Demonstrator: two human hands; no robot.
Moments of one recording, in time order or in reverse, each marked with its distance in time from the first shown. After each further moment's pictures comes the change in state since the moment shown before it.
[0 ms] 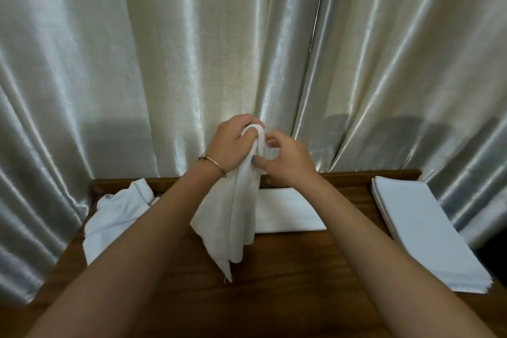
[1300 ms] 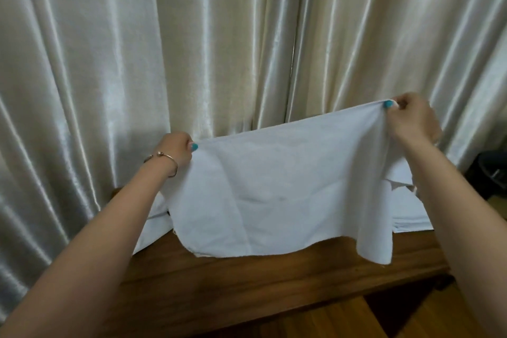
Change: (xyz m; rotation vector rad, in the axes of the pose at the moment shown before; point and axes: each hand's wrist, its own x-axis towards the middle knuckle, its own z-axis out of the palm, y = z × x) left_hand -0.104 -0.017 -0.170 0.630 -0.176 -0.271; right_hand -0.164 -0.037 -0.162 -0.182 0.772 0.494
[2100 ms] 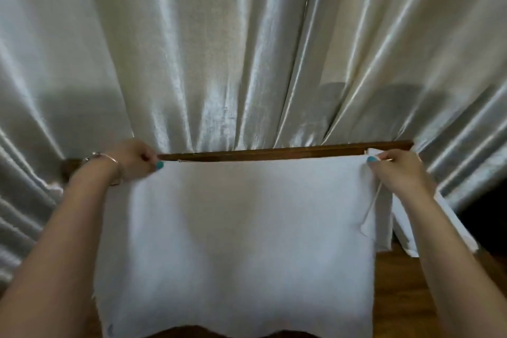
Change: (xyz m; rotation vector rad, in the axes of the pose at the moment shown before) left_hand 0.079 -0.012 0.097 0.027 -0.384 -0.170; right_hand 0.078 0.115 0.173 -0.179 -0.434 0.089
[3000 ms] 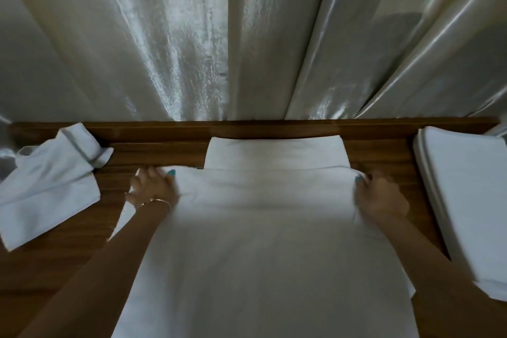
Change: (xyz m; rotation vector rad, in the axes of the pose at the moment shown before) left_hand 0.132 -0.022 0.271 0.105 0.185 -0.614; right_hand 0.110 0.090 0.206 -0.408 -0.221 -0.102
